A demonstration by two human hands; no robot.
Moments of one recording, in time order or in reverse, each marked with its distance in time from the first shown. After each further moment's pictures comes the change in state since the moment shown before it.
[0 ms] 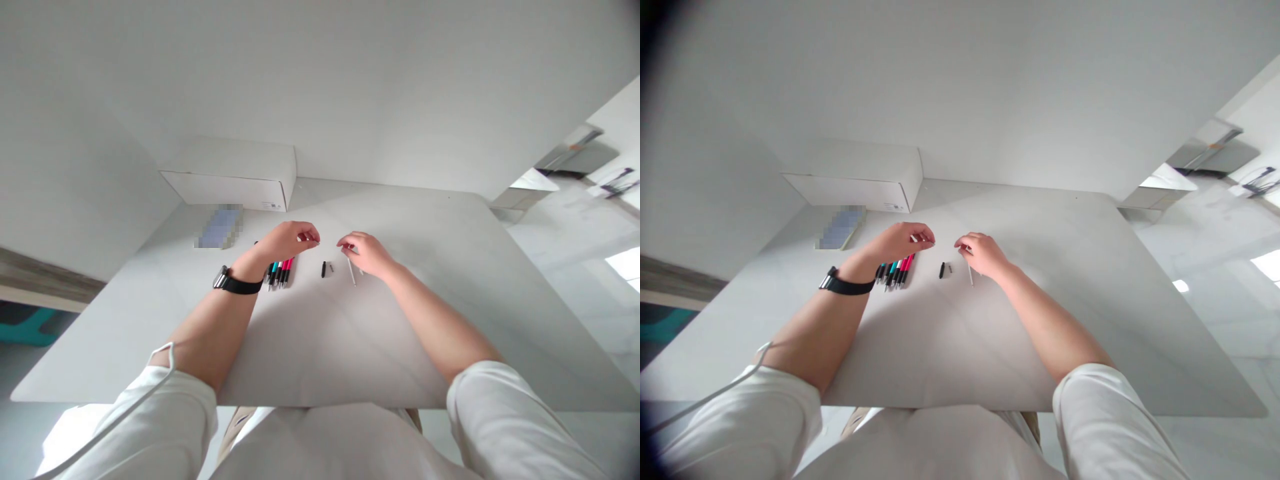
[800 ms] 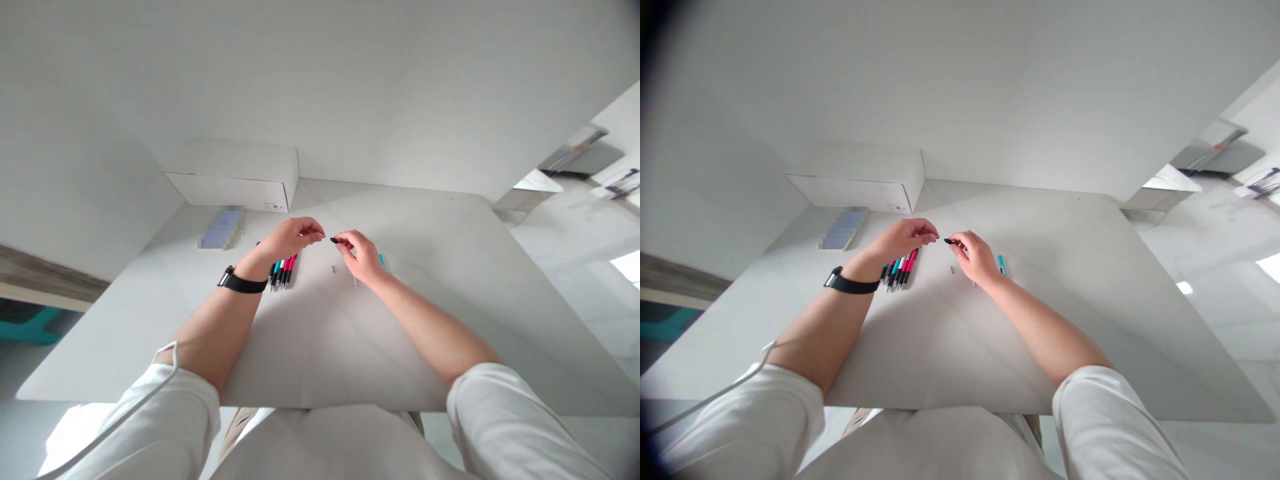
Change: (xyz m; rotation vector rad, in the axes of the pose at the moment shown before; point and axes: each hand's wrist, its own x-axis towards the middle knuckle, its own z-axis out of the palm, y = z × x) left_hand 0.001 0.013 0.001 -0.227 0.095 -0.046; right_hand -0.004 -0.031 0.022 0.205 0.315 -0.052
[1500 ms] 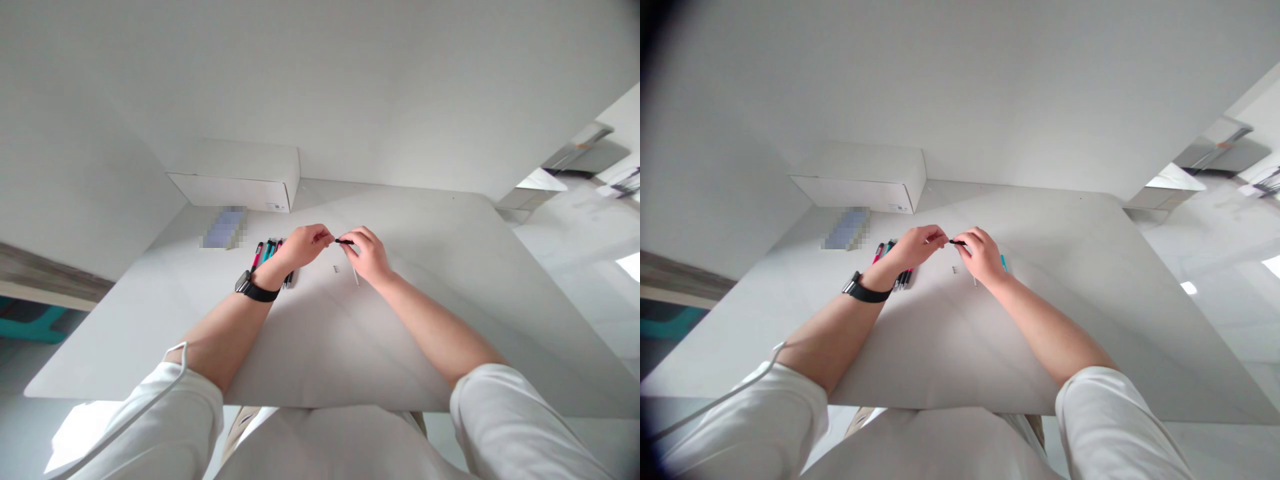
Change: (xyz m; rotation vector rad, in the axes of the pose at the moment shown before) left_hand 0.001 0.004 0.032 0.175 0.080 -0.016; right_hand 0.003 -0.007 -0.011 -0.167 0.016 -0.030
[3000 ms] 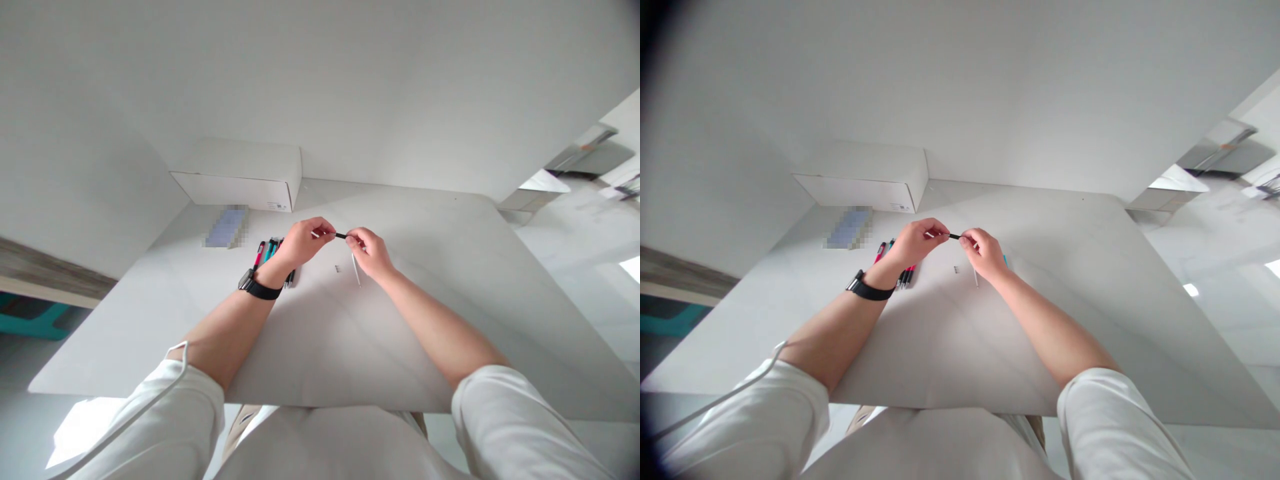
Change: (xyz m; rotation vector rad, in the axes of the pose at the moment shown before) left_hand 0.001 0.002 0.002 -0.170 0.131 0.013; right_hand 0.003 0.013 0.002 0.195 -0.033 0.162
